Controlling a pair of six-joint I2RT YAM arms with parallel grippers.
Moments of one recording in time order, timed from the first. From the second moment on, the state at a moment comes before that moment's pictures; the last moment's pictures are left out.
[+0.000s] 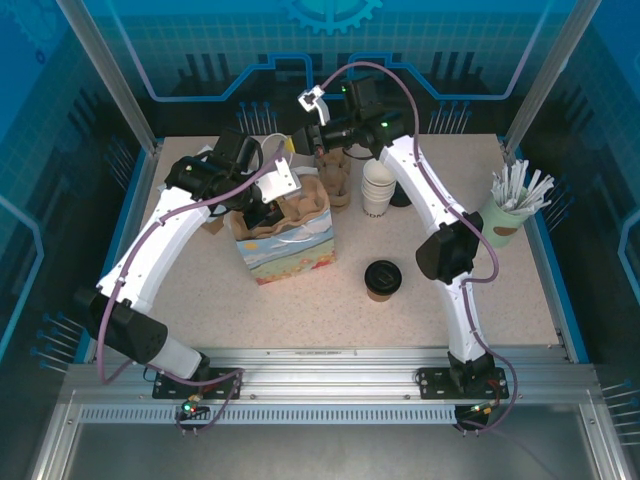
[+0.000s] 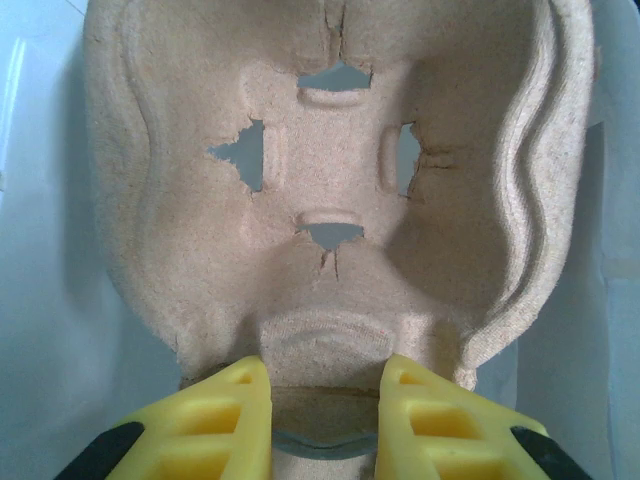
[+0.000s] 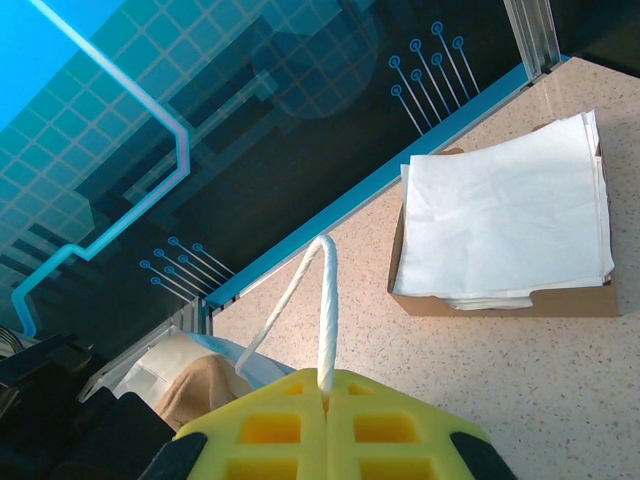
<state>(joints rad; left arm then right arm) -0.36 1.52 1.66 -1.18 0.29 0.67 0.48 2.28 2.52 -0.80 -0.92 0.14</state>
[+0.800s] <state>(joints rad) -0.34 1.53 1.66 -1.19 0.27 0.67 0.47 2.28 2.52 -0.86 -0.86 0.11</state>
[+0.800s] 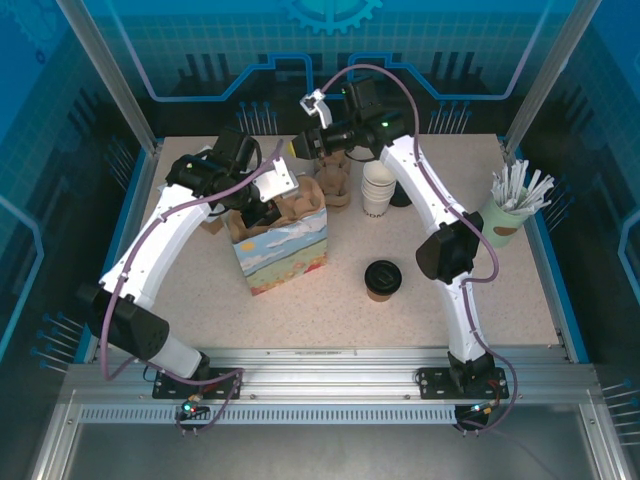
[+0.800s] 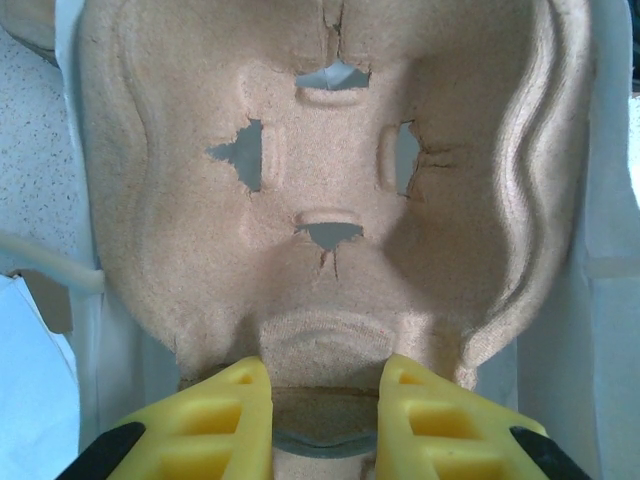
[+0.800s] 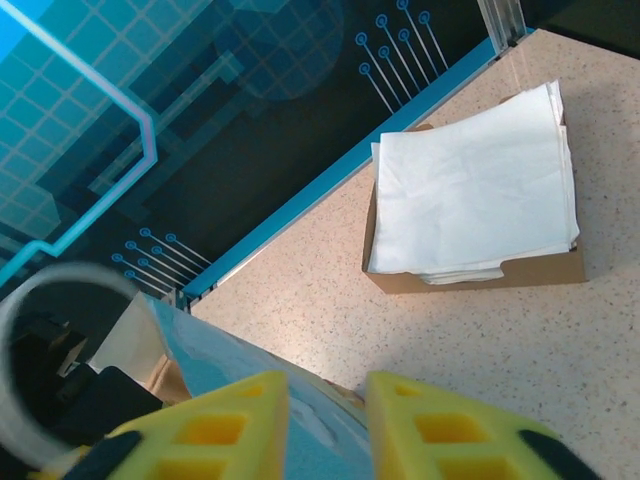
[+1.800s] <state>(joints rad) -0.31 1.48 1.56 -1.15 0.28 0.63 0.42 1.81 1.85 -0.75 -0.61 0.15</state>
